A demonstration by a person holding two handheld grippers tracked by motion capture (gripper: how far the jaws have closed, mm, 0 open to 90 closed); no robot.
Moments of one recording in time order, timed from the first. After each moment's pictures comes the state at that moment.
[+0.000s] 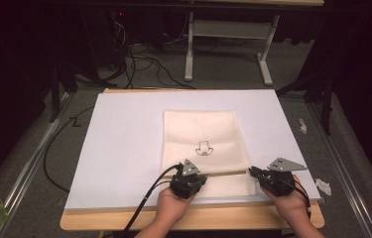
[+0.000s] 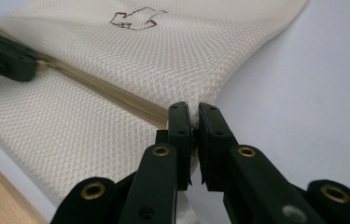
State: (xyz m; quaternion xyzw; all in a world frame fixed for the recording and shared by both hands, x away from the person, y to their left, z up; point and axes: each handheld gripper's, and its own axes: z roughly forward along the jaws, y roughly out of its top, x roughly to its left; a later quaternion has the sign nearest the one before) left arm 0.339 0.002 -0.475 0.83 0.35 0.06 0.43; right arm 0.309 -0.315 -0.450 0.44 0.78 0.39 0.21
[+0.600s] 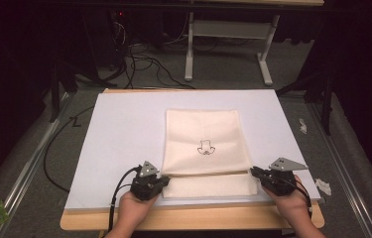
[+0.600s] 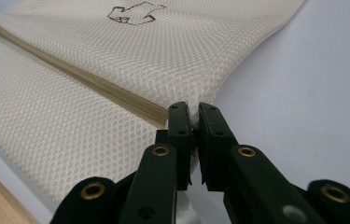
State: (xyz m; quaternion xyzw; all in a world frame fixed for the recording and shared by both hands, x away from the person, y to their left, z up) left arm 0.338 0.102 -0.472 0.82 0.39 0.08 0.41; right arm 0.311 -0.319 -0.453 0.44 0.78 0.39 0.21
